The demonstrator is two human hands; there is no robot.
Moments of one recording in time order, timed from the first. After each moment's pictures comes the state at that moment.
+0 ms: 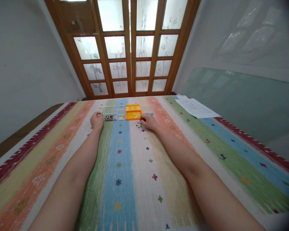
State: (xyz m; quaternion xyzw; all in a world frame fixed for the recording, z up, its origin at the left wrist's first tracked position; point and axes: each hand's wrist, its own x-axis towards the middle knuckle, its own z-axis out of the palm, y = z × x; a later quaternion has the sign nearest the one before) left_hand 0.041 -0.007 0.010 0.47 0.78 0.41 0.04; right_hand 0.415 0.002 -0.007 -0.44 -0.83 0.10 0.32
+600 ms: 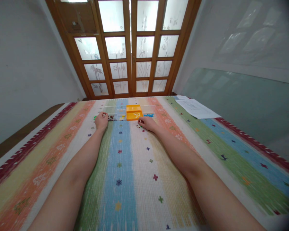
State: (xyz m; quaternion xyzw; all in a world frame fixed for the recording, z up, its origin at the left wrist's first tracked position) left_hand 0.063 -0.007 0.007 0.54 0.74 0.39 0.02; right_hand 0.408 -0.001 -0.007 -0.45 -0.86 0.09 0.23
